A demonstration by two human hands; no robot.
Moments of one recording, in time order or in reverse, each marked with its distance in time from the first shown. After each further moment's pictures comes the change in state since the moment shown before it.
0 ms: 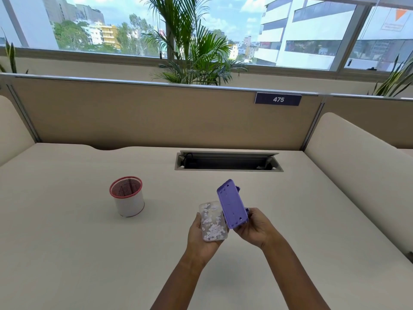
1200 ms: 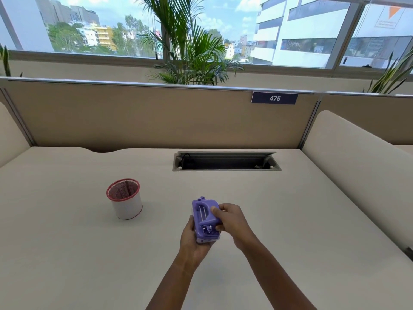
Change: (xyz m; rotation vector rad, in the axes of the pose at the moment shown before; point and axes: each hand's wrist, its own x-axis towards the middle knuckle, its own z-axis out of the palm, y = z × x) left_hand -0.005 0.010 -0.005 0.207 0.126 0.118; right_hand 0.005 0.030 0.033 -1.031 0.186 -0.387
